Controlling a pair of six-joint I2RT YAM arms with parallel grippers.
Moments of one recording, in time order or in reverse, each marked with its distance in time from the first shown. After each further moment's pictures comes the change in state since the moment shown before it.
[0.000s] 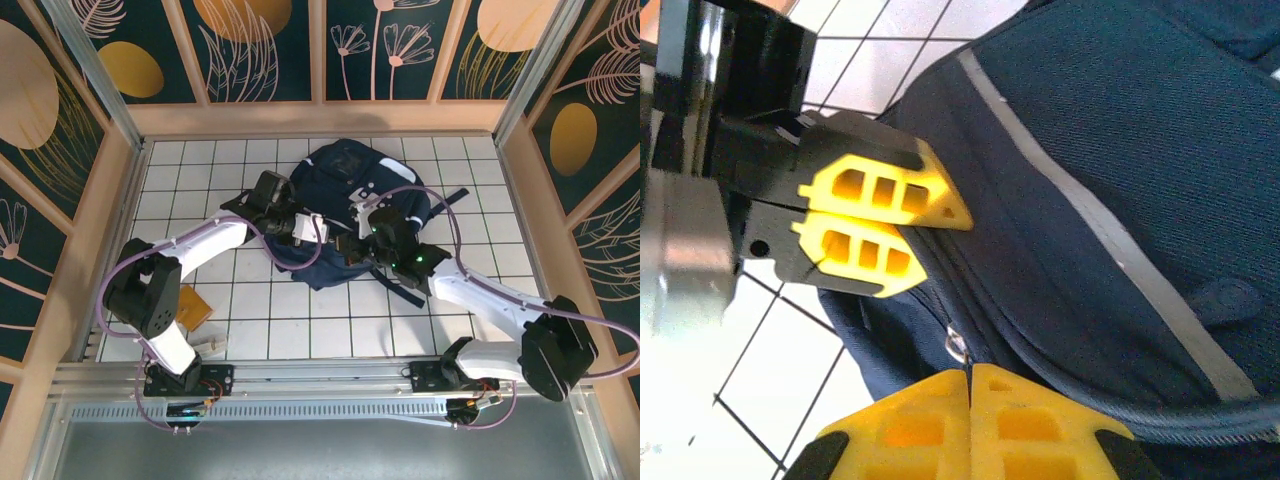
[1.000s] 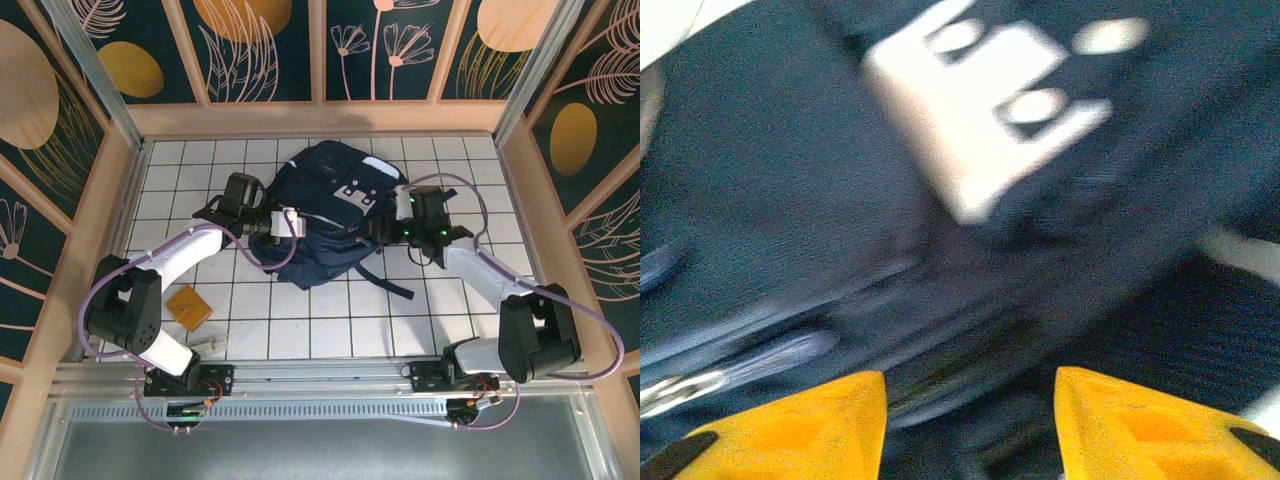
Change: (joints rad) left arm 0.124 -0.133 -0.149 0.080 0.117 -0.065; right arm -0.364 0.149 0.082 -0.128 -0.233 -0.247
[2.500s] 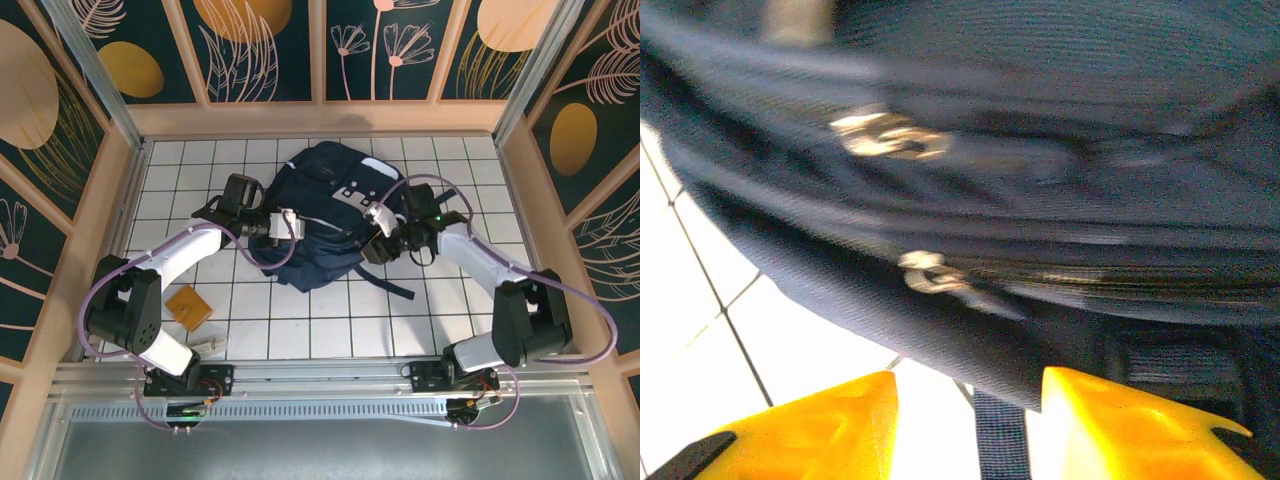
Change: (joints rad) left arm 0.010 0.000 0.002 -0.051 0.029 0.008; right arm 0.005 0.042 0.060 -0.281 -0.243 -0.578
